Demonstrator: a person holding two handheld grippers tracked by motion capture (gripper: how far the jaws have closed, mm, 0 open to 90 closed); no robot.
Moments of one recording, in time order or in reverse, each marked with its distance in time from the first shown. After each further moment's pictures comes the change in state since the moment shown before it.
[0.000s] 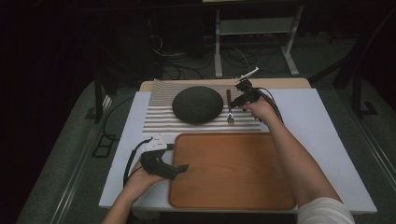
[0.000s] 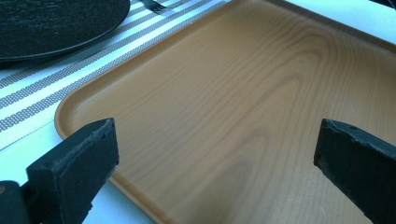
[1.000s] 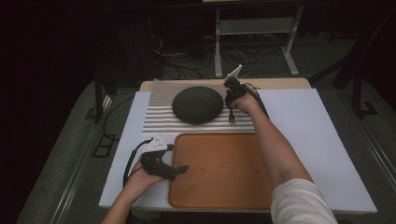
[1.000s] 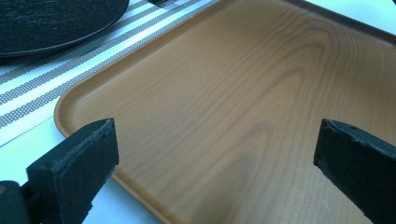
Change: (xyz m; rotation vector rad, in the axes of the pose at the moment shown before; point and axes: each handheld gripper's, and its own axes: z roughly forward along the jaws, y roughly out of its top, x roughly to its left) left arm 0.000 -0.002 0.001 0.016 0.001 0.013; right arm 0.004 0.037 0.051 0.213 -0.085 0.068
